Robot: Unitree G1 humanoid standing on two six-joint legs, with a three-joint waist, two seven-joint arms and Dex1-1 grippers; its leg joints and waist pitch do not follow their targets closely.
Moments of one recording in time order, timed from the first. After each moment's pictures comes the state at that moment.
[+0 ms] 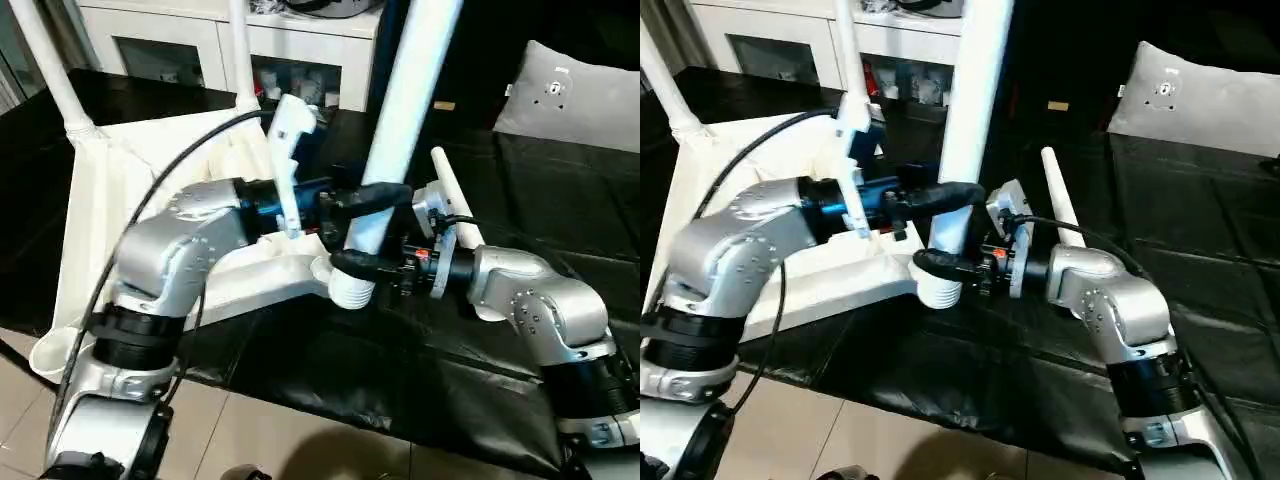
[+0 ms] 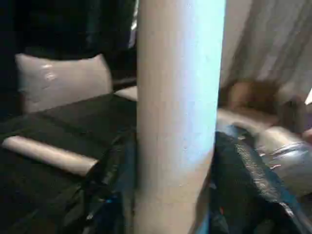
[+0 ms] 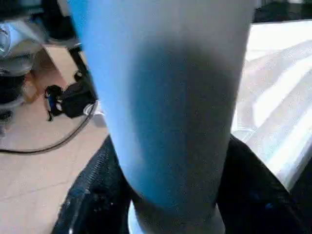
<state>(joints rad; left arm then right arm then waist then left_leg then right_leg) -0.67 0.26 -0.07 -0.09 -0.63 0.72 -0.84 -0.48 -0.36 0.12 0.02 0.53 0.68 0.97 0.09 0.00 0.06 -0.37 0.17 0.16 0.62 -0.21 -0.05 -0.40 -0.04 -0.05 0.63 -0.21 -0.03</state>
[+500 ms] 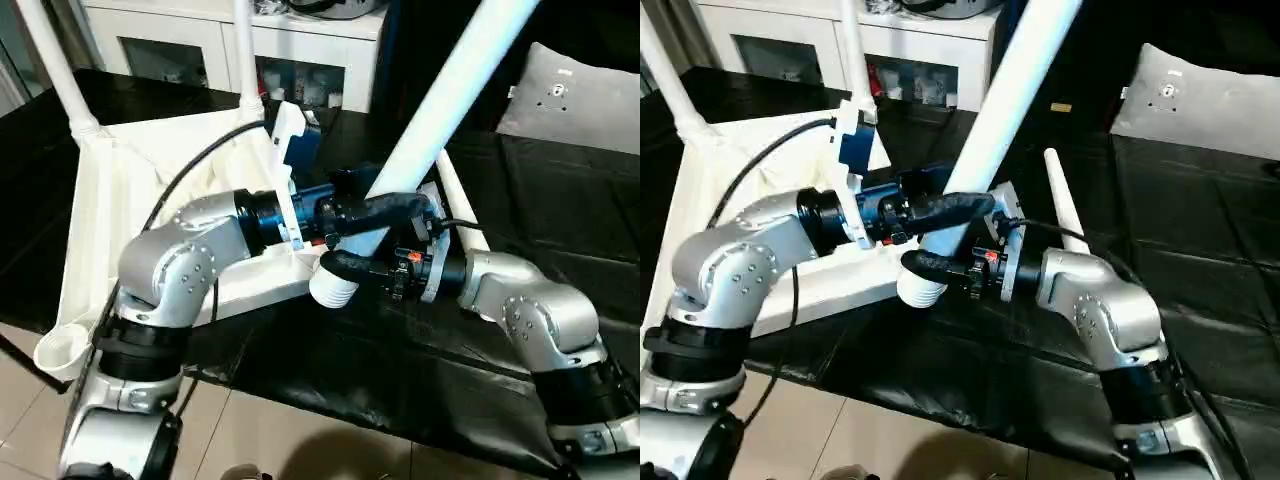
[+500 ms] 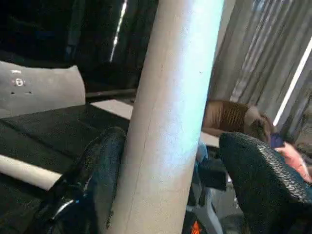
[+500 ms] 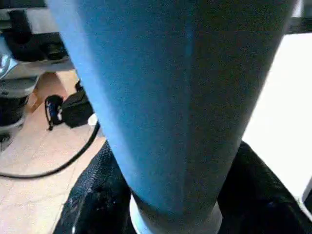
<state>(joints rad) -0.63 0.19 -0.07 -0.09 -0.67 0.73 -0.85 -0.43 -0.32 0.11 0.00 0.53 0.62 0.92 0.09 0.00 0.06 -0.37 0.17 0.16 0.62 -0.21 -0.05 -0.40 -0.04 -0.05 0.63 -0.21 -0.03</state>
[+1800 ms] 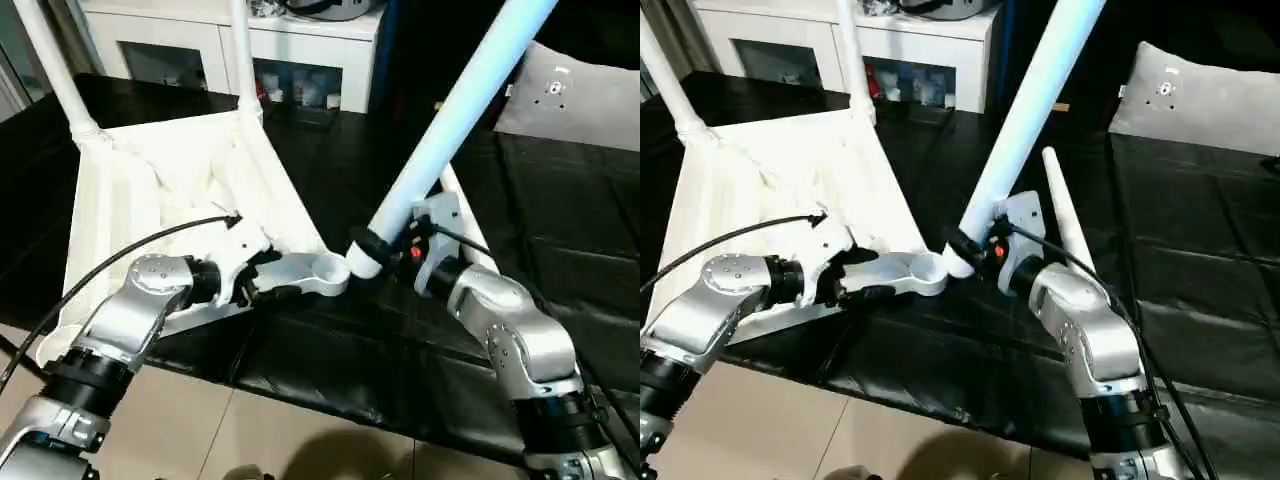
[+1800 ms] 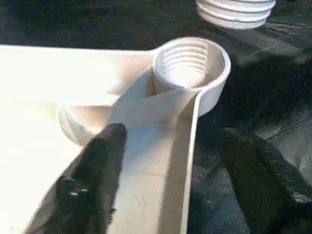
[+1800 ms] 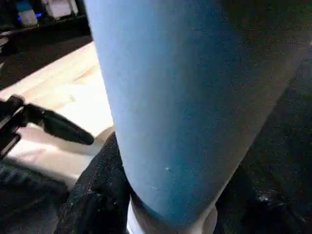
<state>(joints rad) -0.49 0.53 -0.29 0.33 -0.16 0.29 -0.90 -0.34 -0.22 0.09 0.00 0.31 0.49 0.51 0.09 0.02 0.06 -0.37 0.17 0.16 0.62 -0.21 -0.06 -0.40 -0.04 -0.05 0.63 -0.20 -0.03</state>
